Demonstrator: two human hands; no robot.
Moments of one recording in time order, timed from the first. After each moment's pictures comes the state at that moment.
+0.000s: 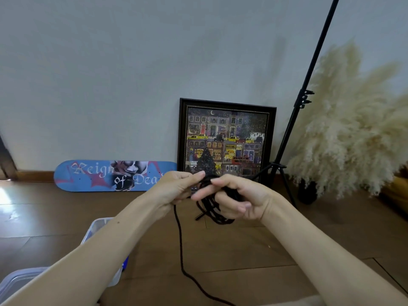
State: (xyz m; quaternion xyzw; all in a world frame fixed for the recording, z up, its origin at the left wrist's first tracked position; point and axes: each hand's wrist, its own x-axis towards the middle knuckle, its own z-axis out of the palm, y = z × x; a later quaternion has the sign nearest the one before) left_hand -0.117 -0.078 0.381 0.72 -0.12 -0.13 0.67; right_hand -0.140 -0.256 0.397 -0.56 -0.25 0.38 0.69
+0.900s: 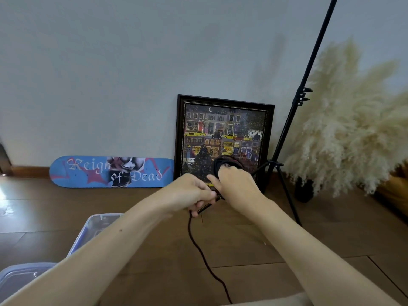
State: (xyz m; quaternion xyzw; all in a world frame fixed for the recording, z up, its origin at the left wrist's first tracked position) left_hand -0.137 -0.098 0.389 0.84 -0.19 -0.16 0.48; right_hand -0.133 -0.242 0.390 -0.99 -0.08 -0.10 0.05
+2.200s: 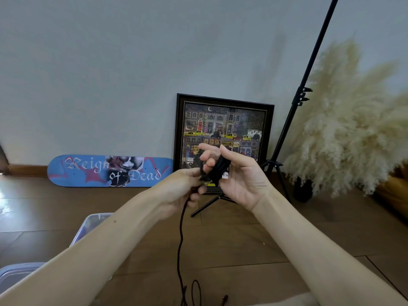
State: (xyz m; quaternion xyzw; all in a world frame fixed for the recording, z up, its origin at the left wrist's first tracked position) left_hand -0.129 -0.097 0.384 0.67 -0.13 -0.22 0.70; right_hand -0.149 -0.242 0.412 -0.42 -0.14 0.11 0.89
